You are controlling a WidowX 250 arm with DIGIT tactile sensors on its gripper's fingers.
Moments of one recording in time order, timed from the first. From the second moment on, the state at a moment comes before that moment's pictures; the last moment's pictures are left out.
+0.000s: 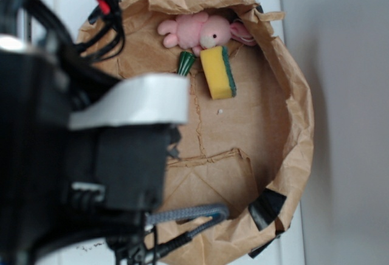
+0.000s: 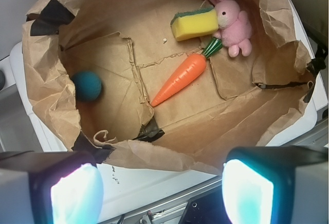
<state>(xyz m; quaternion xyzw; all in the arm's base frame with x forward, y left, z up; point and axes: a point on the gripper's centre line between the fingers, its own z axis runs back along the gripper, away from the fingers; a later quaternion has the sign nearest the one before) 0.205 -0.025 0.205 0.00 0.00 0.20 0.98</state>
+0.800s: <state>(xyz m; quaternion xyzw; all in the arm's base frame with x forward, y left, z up) 0.295 0.010 0.078 0.02 -0.09 0.33 0.94</state>
